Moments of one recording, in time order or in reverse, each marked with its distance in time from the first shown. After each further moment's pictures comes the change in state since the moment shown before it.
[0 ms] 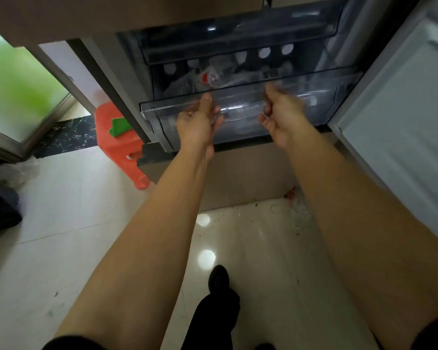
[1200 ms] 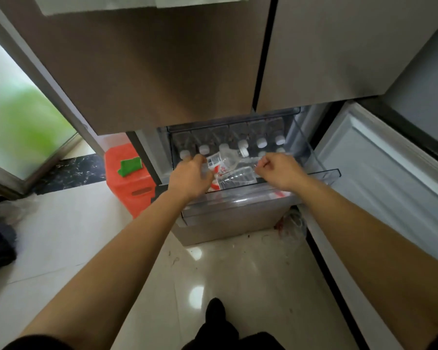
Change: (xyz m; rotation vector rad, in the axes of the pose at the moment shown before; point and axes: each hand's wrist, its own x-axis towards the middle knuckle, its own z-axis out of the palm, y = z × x) left_hand -0.033 0.087 -0.030 1.647 -0.321 0.413; right_hand -0.057 -0.053 -0.020 -1.352 -0.121 -0.286
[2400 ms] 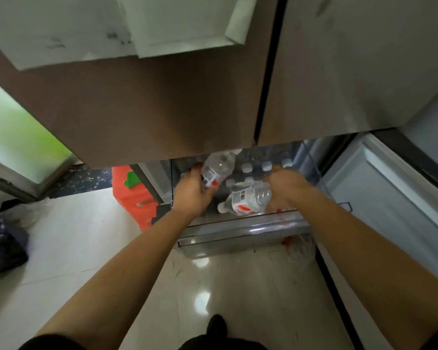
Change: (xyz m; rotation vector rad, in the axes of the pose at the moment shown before) left_hand 0.041 0.009 0.007 -0.137 0.163 -0.081; right_hand 0.053 -0.005 -0.029 -0.685 -0.203 -0.155
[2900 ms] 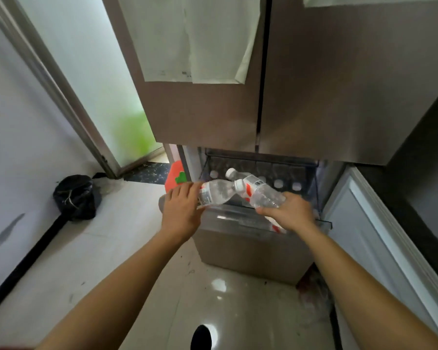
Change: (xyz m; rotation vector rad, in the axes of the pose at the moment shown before) left_hand -0.191 0.070 -0.029 0.416 0.385 -0.100; right_hand -0.115 0.036 0.016 0.727 0.212 -0.006
